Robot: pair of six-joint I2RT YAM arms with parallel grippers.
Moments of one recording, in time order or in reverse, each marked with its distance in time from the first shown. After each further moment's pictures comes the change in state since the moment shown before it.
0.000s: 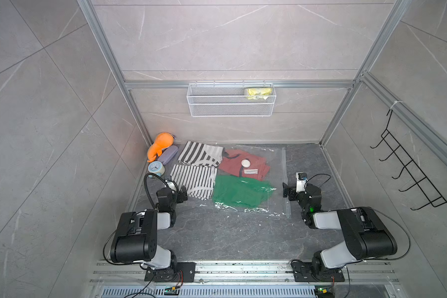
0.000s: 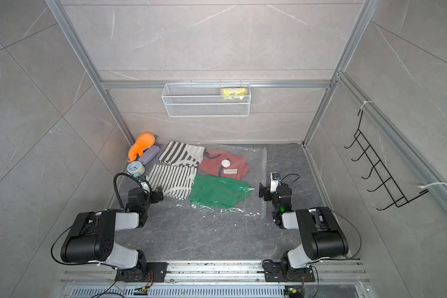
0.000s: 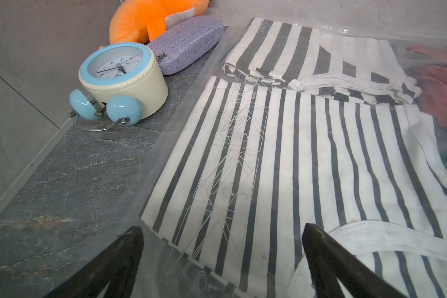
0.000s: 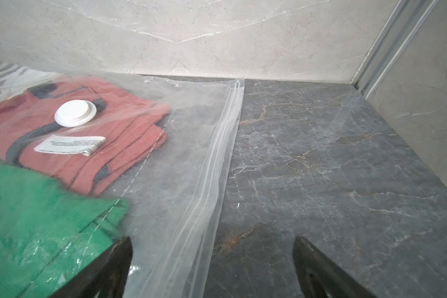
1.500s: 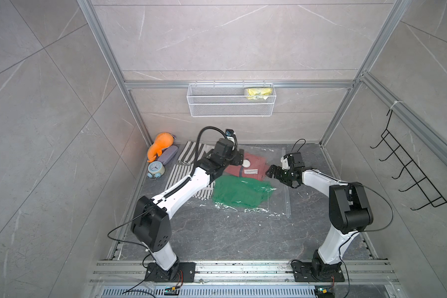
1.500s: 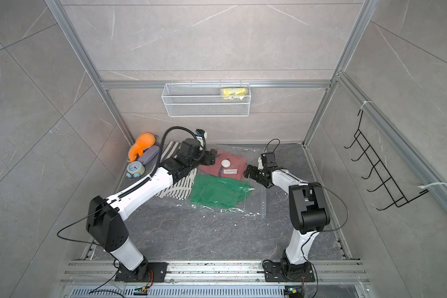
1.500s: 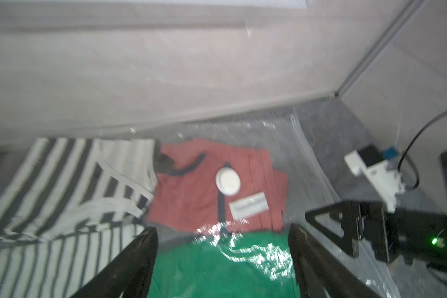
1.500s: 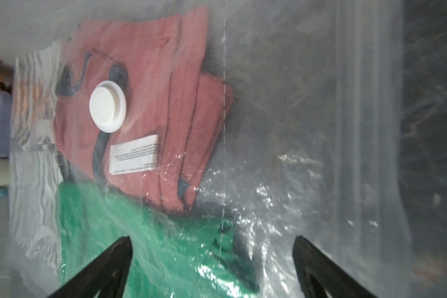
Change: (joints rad) left arm -0.727 0.227 1.143 -1.005 -0.119 -0.237; right arm 0.087 0.245 0.844 -1.205 -0.224 0.452
